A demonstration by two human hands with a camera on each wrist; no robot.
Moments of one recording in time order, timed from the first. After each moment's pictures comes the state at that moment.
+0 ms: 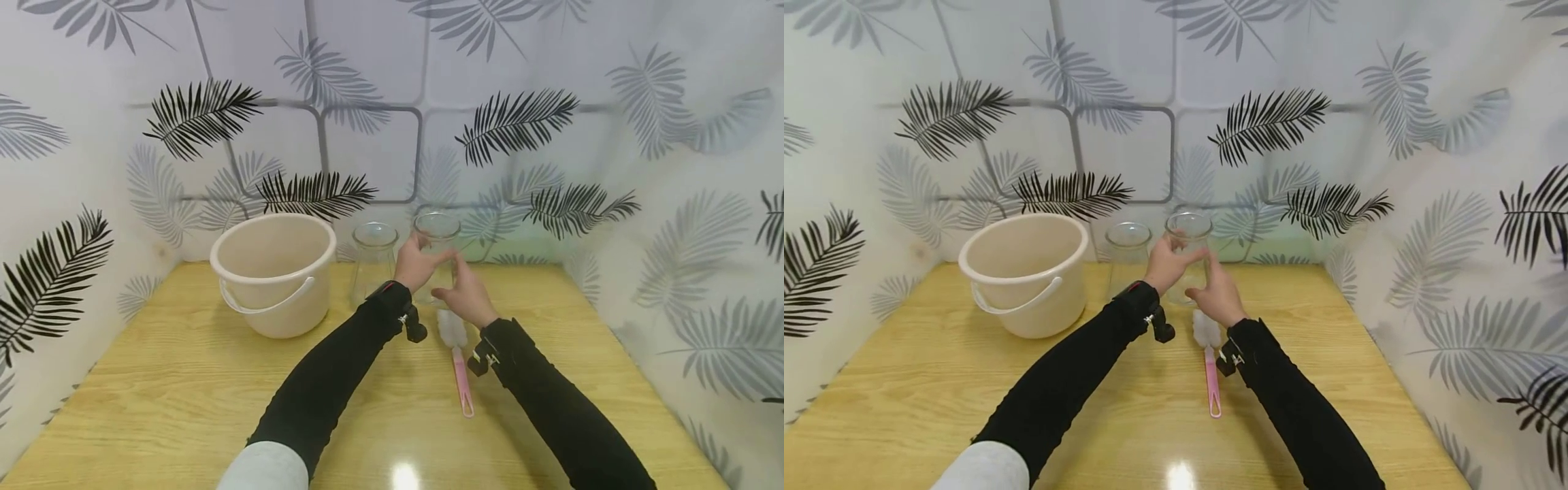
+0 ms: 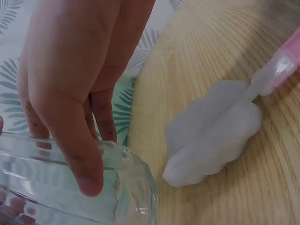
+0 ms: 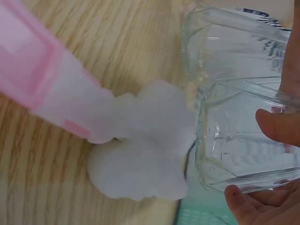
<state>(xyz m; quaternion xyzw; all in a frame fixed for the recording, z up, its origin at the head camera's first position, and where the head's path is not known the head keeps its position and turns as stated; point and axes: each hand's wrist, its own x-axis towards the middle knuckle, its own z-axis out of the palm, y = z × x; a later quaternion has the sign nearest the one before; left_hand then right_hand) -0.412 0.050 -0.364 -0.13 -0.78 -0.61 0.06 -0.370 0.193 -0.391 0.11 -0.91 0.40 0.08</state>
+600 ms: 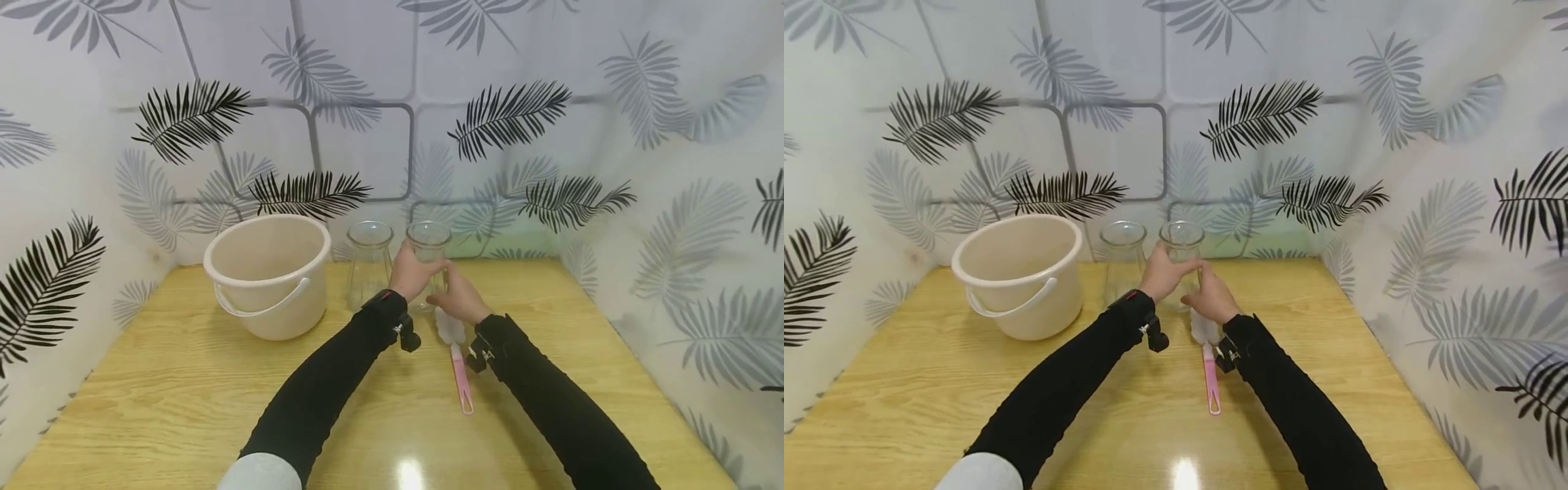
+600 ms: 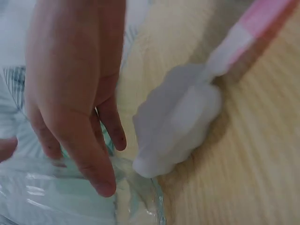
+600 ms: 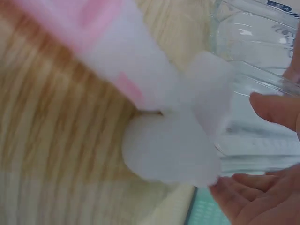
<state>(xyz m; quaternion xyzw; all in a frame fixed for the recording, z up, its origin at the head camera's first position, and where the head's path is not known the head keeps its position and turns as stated) -0.411 0.053 -0.384 -0.10 -0.82 -0.56 0.06 -0.379 0.198 -0.410 0.11 -0.92 0.37 0.02</state>
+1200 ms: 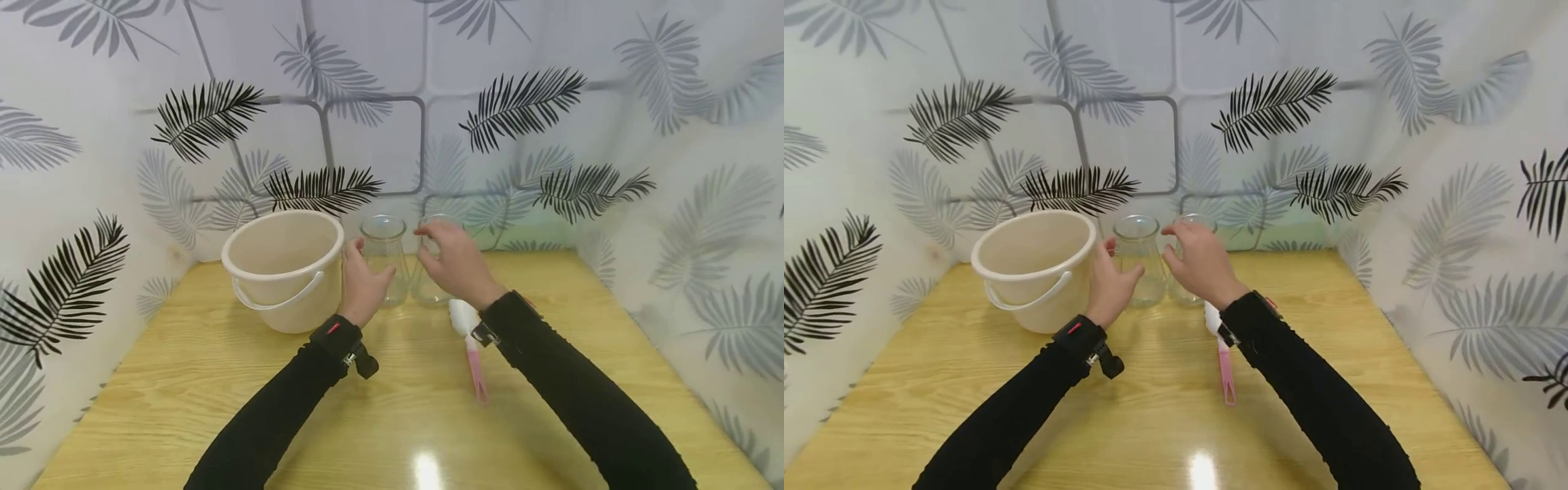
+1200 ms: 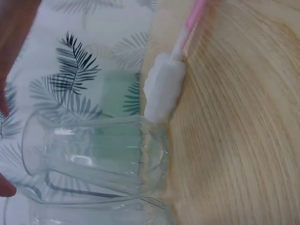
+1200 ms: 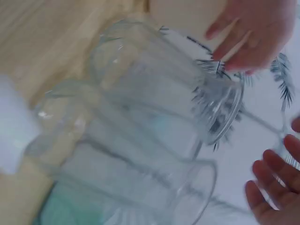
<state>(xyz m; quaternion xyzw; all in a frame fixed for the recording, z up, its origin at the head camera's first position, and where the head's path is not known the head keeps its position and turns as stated) -0.344 -0.045 -0.368 -0.07 -0.81 -0.55 0.19 -0.340 0.142 -0.319 0.29 -0.87 0.24 0.32</state>
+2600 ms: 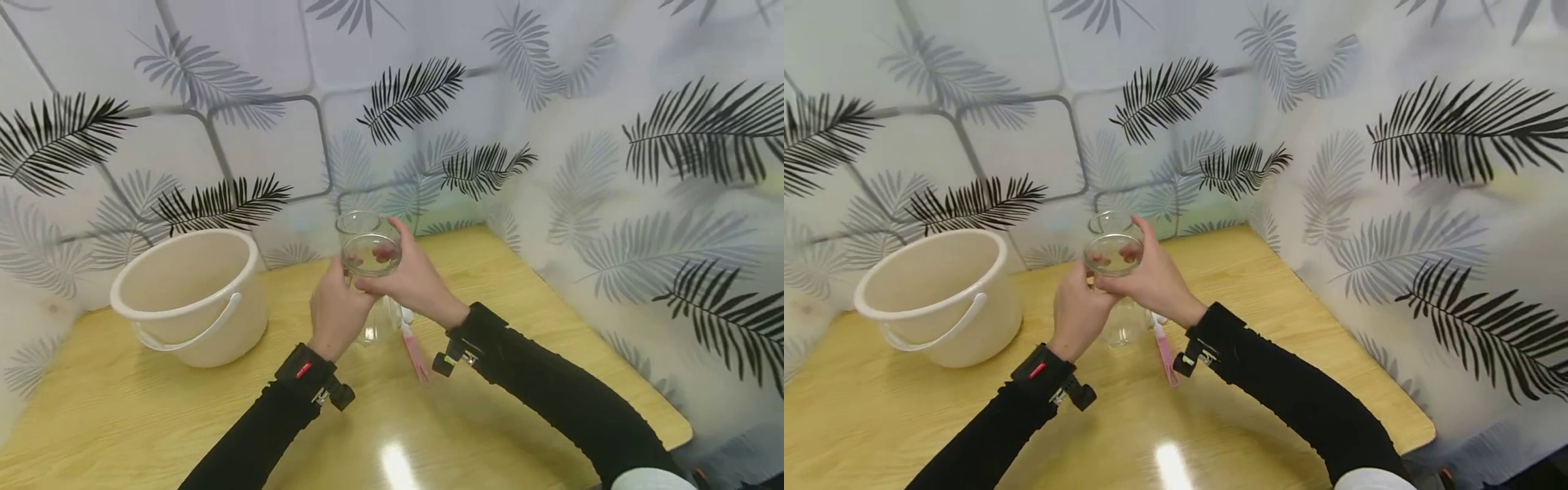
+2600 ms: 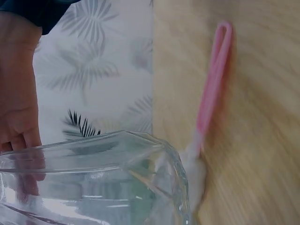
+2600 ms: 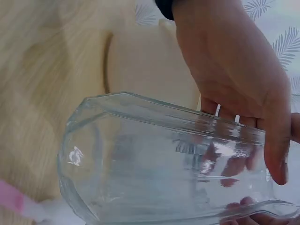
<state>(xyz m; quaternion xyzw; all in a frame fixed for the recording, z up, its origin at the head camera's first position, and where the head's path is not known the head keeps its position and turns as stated) -0.280 0.039 -0.354 -0.30 -0.82 -0.45 0.18 -0.232 0.189 -0.318 0.02 -0.83 0.54 0.16</state>
